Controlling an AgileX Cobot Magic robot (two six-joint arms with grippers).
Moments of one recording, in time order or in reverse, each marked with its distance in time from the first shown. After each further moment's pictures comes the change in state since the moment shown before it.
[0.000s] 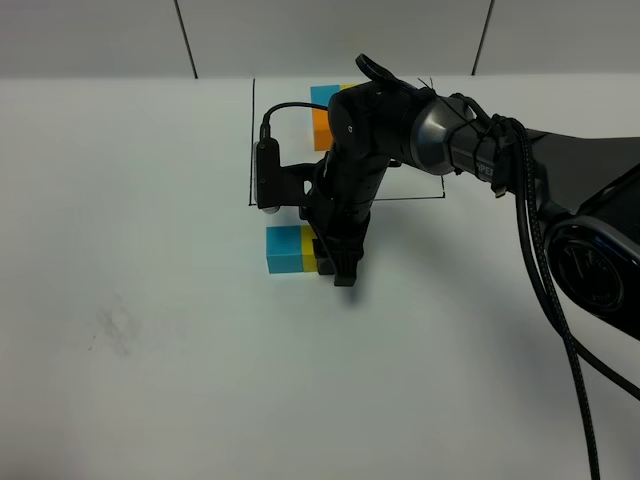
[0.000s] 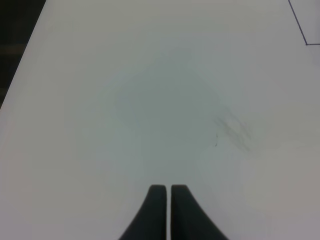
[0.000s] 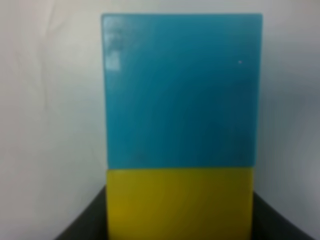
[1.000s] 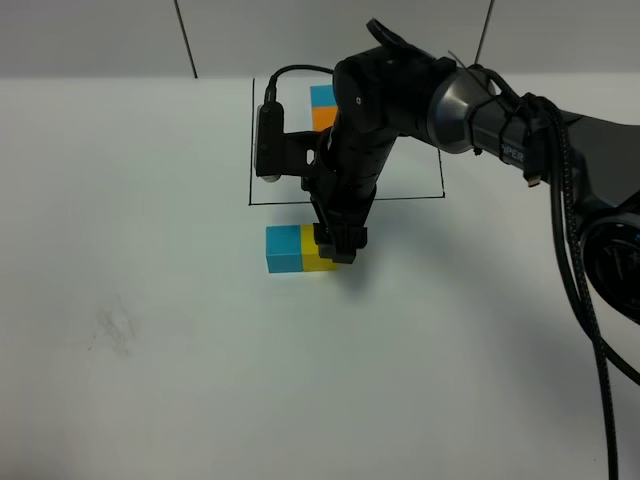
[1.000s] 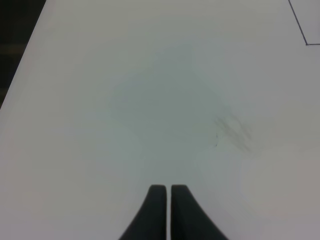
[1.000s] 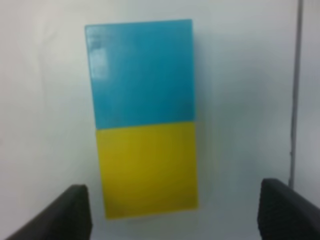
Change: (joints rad) left arm 0.000 0.000 0.000 0.000 0.000 0.000; right arm 0.000 -0.105 0.001 -0.058 0.036 0.107
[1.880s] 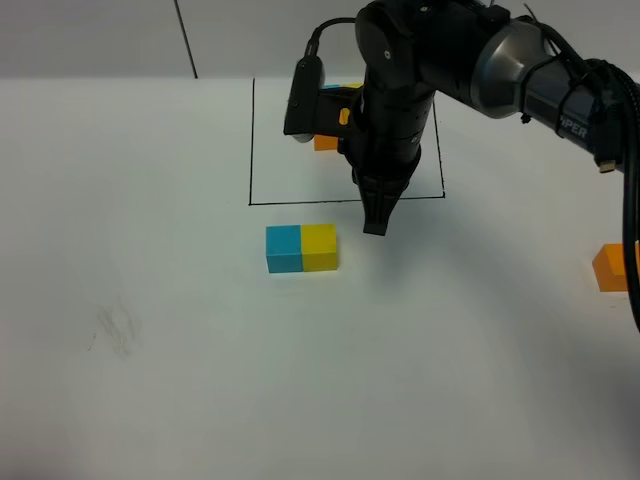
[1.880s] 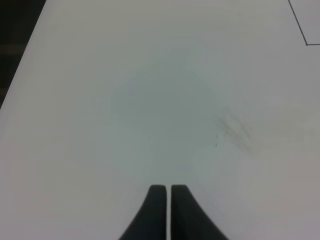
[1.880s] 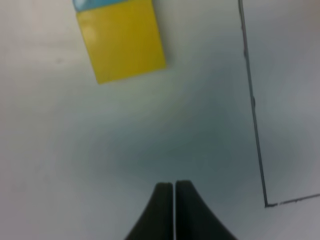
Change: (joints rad) left arm 0.000 0.000 0.000 0.000 0.000 0.000; right arm -0.026 -0.131 0.000 -0.151 0.193 0.204
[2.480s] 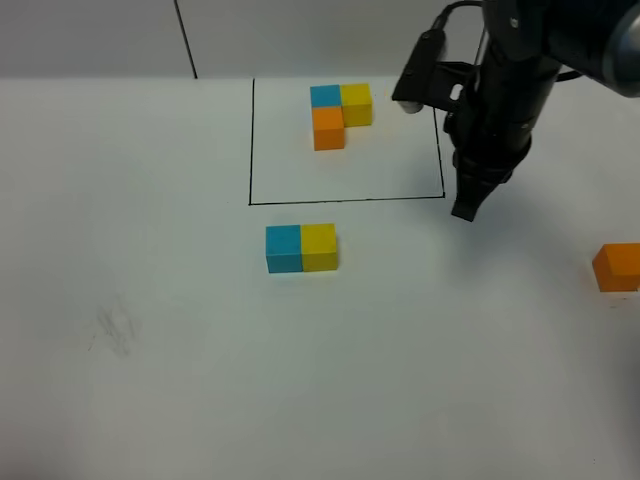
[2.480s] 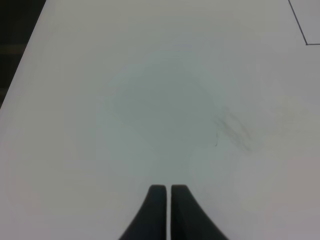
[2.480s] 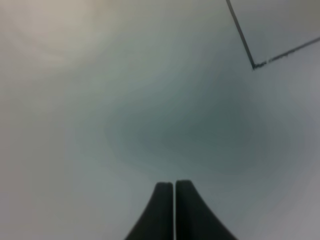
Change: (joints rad) left arm 0.000 0.000 0.000 0.000 0.000 0.000; right arm -0.177 -0.186 0.244 -0.002 -0.031 0.087
